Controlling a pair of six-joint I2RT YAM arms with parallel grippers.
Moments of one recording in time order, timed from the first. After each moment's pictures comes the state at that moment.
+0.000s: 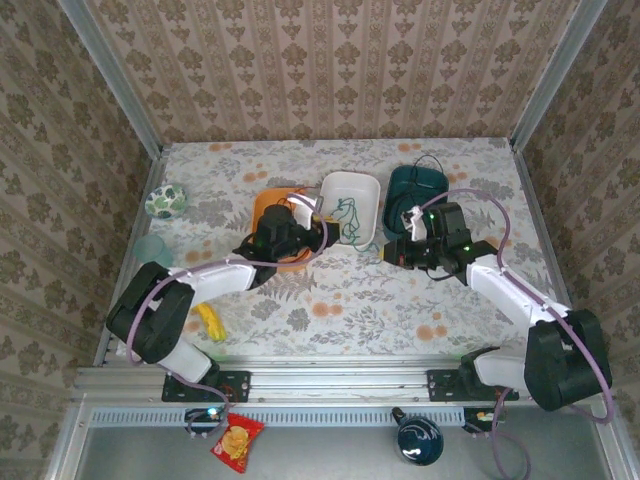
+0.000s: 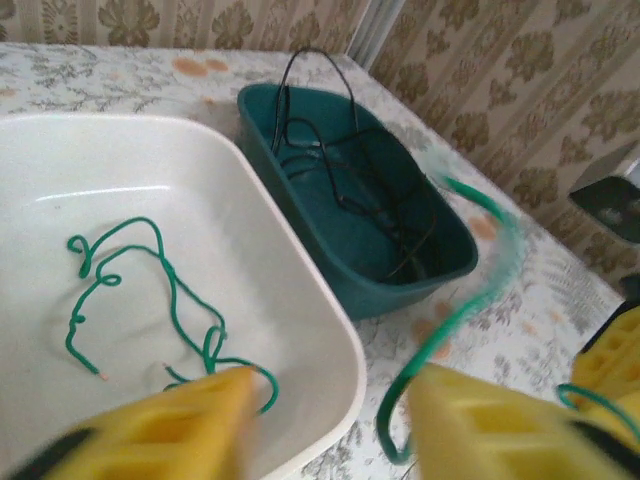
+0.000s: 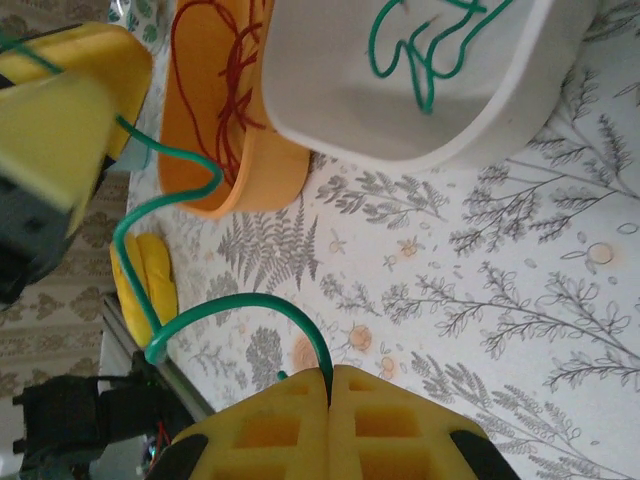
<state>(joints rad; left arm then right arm) -0.68 1.54 0.76 0.50 0.30 -0.36 0.25 1.25 0.74 -0.30 -0.65 0.52</state>
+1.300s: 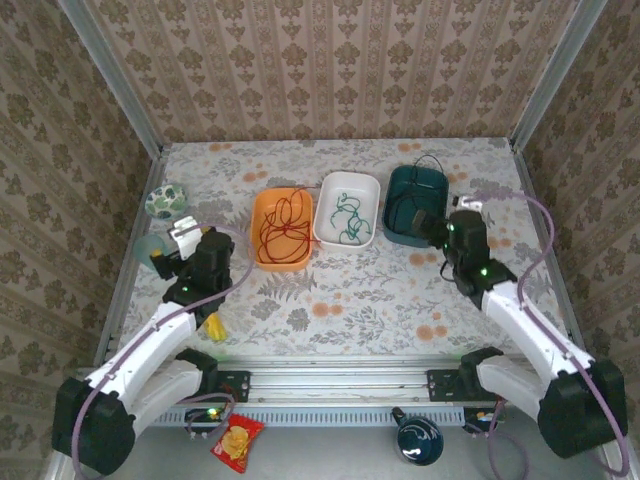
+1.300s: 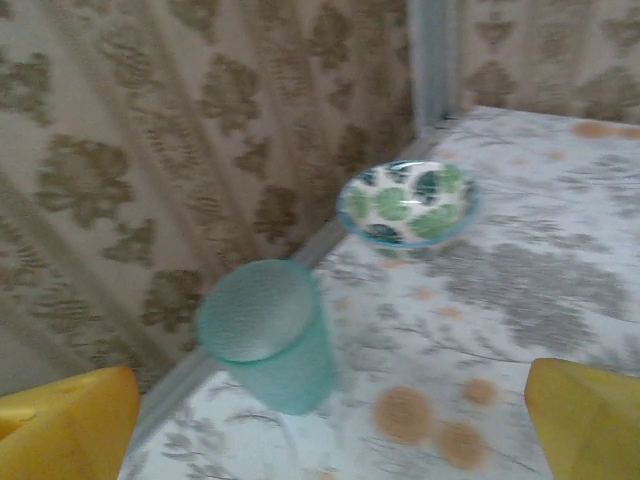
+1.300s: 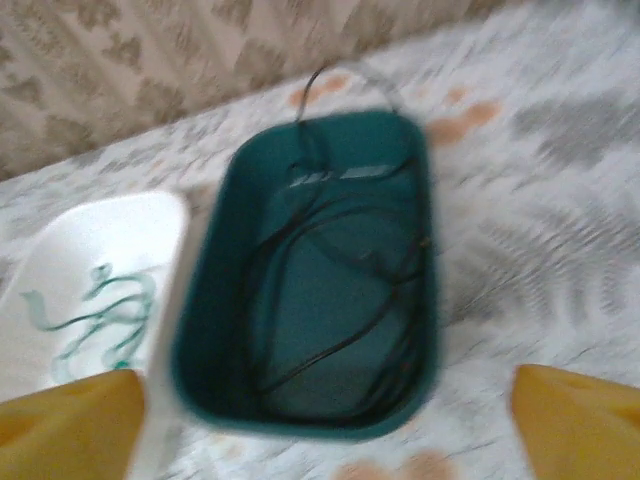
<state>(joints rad) -0.42 0.89 0.49 -0.16 -1.05 -0.31 0.23 0.97 0.55 -0.03 0.31 0.39</state>
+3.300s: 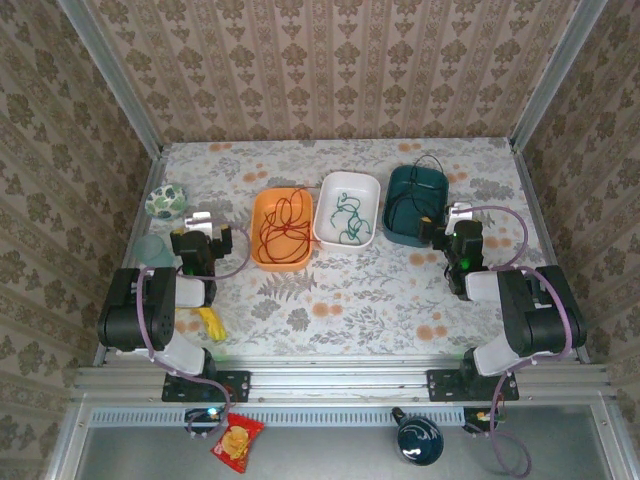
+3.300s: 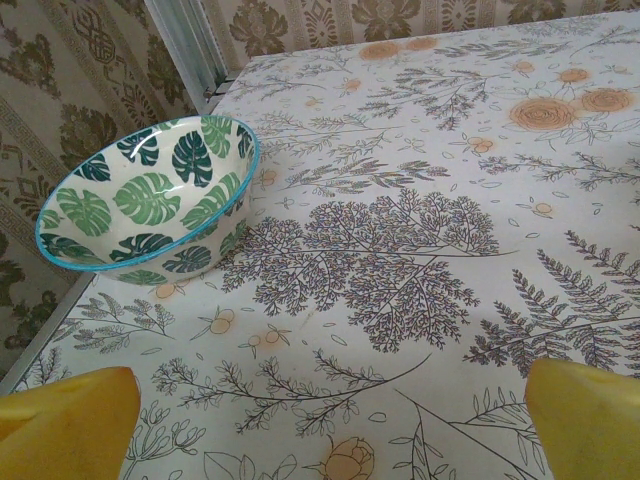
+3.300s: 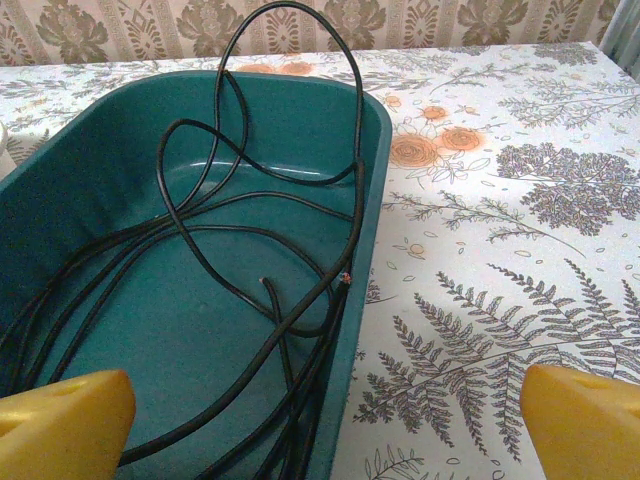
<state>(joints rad) -0.05 1.56 0.35 0.87 -0.23 0.10 0.03 1.52 0.41 0.74 0.13 0.05</state>
